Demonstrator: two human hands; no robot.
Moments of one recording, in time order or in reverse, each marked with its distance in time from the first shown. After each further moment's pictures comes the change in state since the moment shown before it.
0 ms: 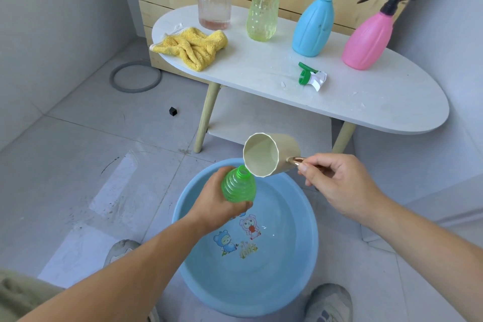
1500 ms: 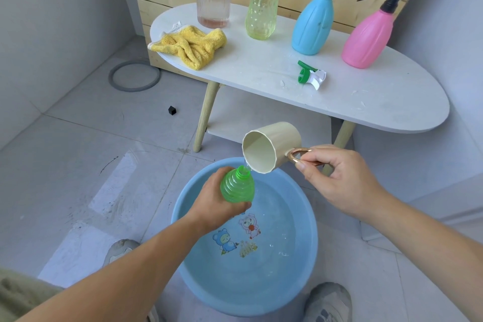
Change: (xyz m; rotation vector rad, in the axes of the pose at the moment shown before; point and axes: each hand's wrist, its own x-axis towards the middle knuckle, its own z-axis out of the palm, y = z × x) left_hand 0.005 -0.010 0.002 0.036 -0.002 0.002; right_hand 0.007 0.004 -0.004 -0.182 0.025 -0.212
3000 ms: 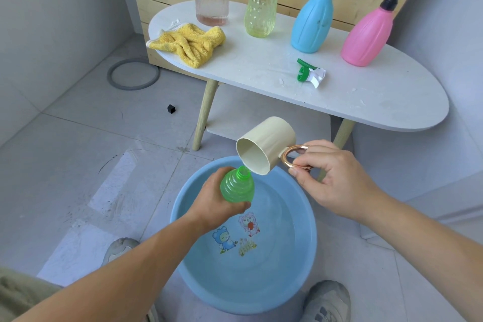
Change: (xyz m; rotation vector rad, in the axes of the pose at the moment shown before) left_hand 0.004 -0.008 0.002 0.056 0.002 -0.030; right_hand 0.003 0.006 0.005 -0.175 -0.021 -0.195
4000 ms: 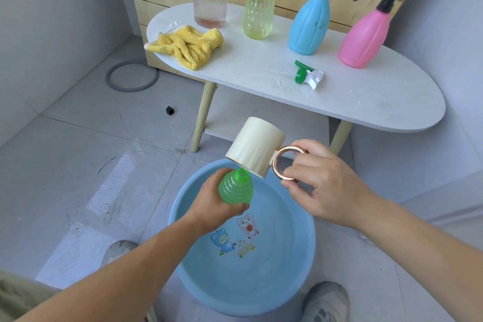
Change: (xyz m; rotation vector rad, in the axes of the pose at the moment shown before) left_hand -0.003 0.005 -0.001 0.025 -0.001 -0.015; right_hand 0.001 0.005 0.004 -0.289 -0.026 -0.354
